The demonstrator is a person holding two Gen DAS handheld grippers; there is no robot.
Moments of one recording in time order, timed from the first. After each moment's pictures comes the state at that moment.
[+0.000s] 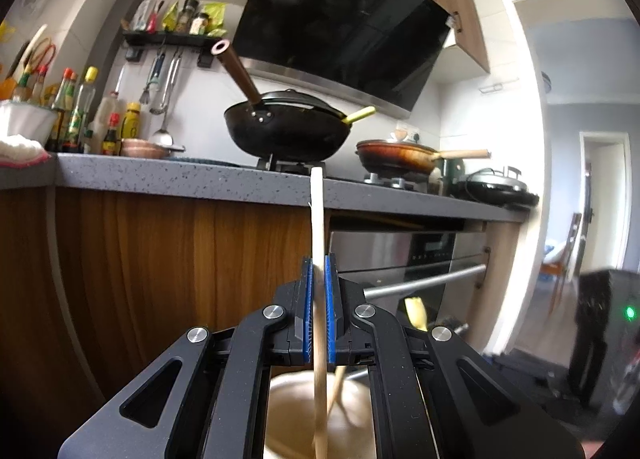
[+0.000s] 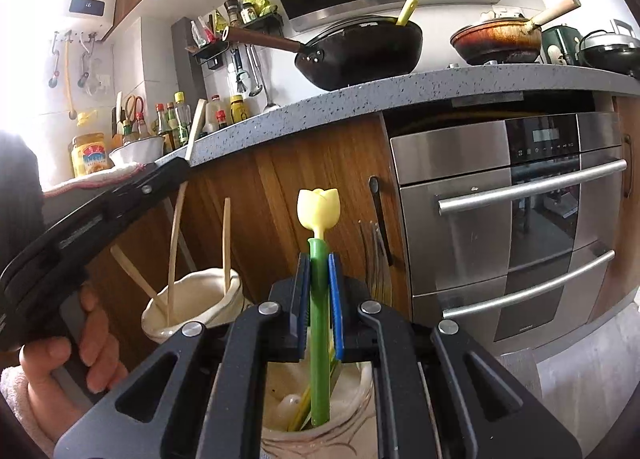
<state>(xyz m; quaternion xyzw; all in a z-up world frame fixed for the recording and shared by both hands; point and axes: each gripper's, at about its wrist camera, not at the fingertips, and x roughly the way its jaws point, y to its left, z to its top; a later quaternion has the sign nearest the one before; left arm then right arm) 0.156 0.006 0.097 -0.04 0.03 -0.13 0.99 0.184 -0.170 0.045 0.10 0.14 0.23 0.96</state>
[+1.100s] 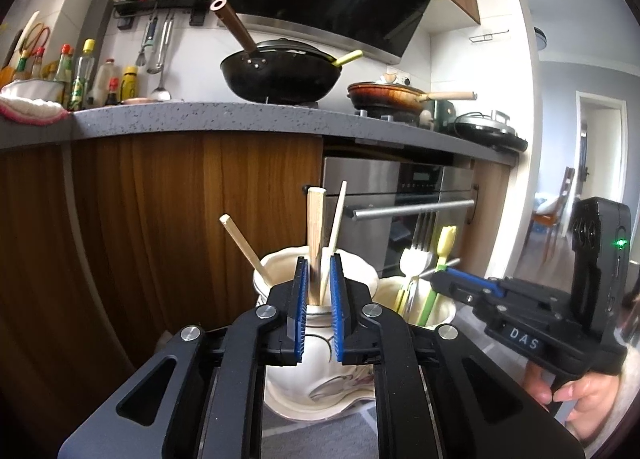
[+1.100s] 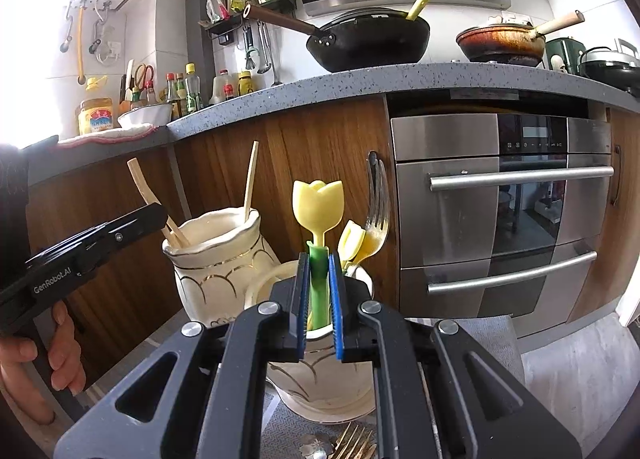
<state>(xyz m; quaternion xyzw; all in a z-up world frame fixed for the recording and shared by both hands) 0.106 0.018 0.060 -0.01 0.13 -0.14 0.98 0.145 -0.170 0.028 0.05 0.16 0.22 0.96</state>
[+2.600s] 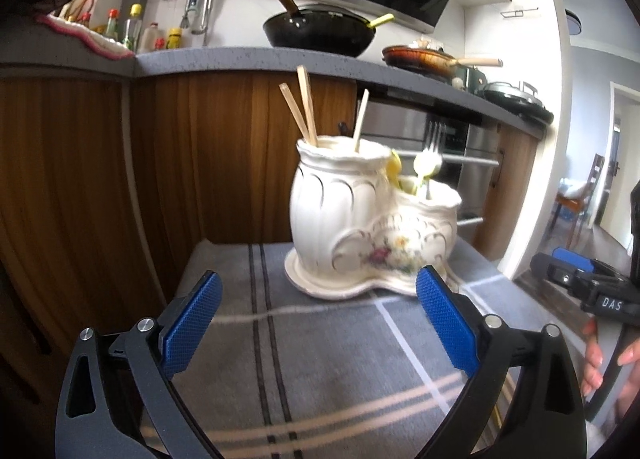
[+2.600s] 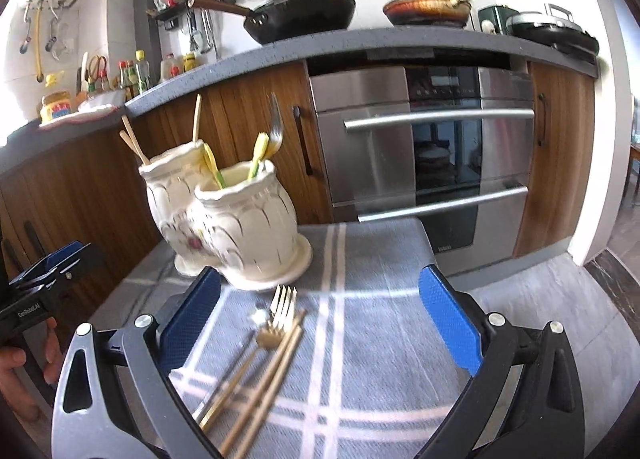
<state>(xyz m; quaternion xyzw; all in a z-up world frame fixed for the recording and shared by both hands) 0.031 0.028 0.003 -0.02 0.20 -0.08 0.98 0.059 -0.228 -0.008 0.07 0.24 0.11 0.96</state>
